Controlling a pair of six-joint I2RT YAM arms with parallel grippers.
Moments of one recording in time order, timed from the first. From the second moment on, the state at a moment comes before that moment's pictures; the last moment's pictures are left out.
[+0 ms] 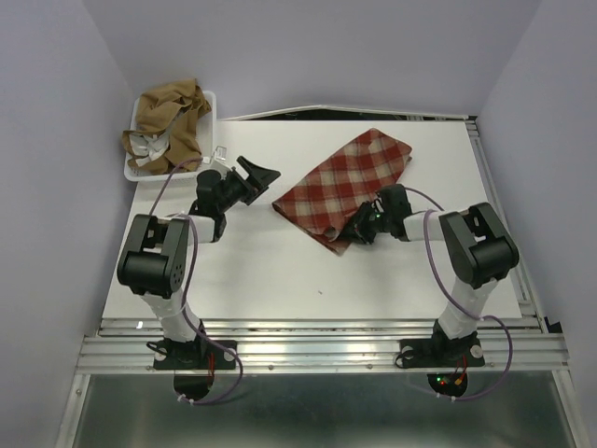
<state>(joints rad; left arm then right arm) -0.18 1.79 0.77 0.84 0.46 -1.03 0.31 1.85 0.83 0.18 -0.53 1.01</state>
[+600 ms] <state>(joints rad) -0.17 1.47 1.07 0.08 0.47 -0.46 0.31 1.74 0.98 -0.45 -0.49 0.65</state>
